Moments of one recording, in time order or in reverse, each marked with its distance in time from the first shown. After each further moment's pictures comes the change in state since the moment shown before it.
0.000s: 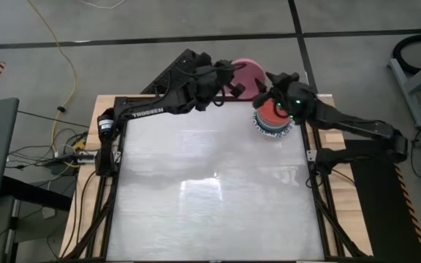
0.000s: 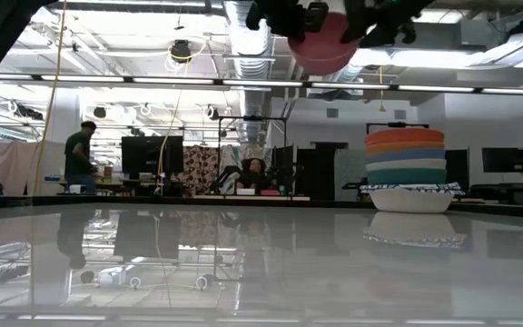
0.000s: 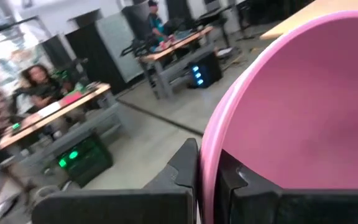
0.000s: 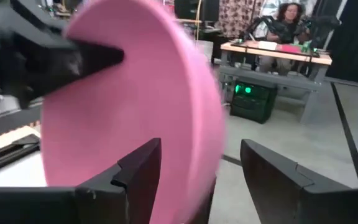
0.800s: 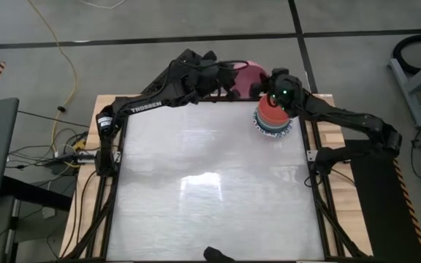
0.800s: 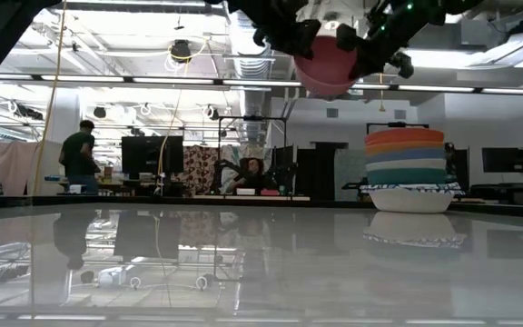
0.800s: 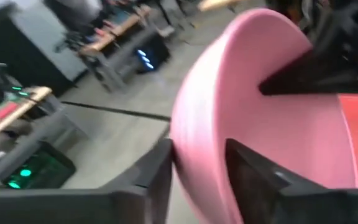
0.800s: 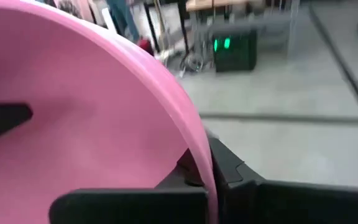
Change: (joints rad) left arm 0.075 -0.003 0.002 -0.218 0.315 0.014; right arm -0.108 0.115 -0.001 -0.033 -0.025 0.347
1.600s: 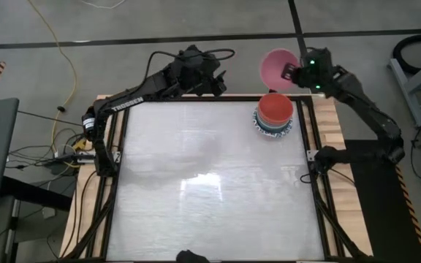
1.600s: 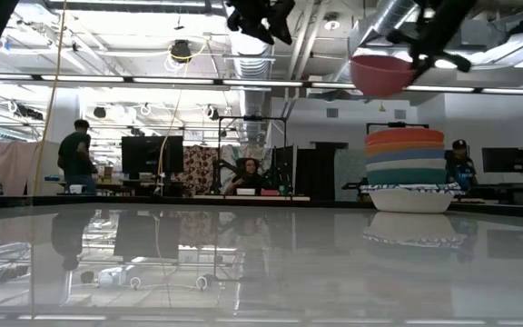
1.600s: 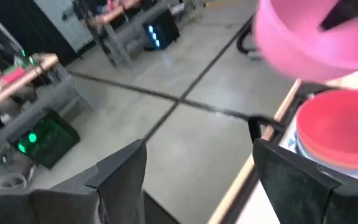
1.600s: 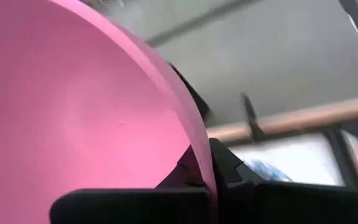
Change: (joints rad) left arm 0.028 -0.148 -0.003 -0.211 -0.034 -0.103; right arm -0.445 -0.059 0.279 -0.753 -0.412 0.366
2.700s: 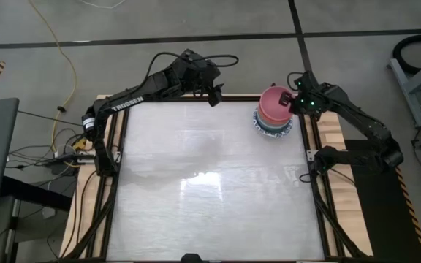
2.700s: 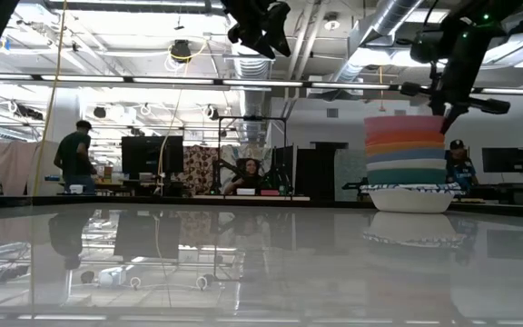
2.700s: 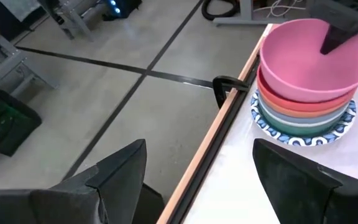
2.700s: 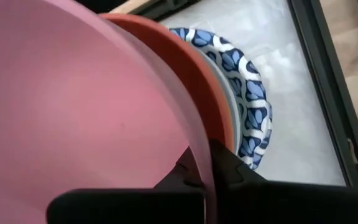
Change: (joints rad) left arm 0.000 0.000 0.000 -0.183 0.135 -0.068; right arm -0.091 -0.026 -0.328 -0.135 -0.222 0.160
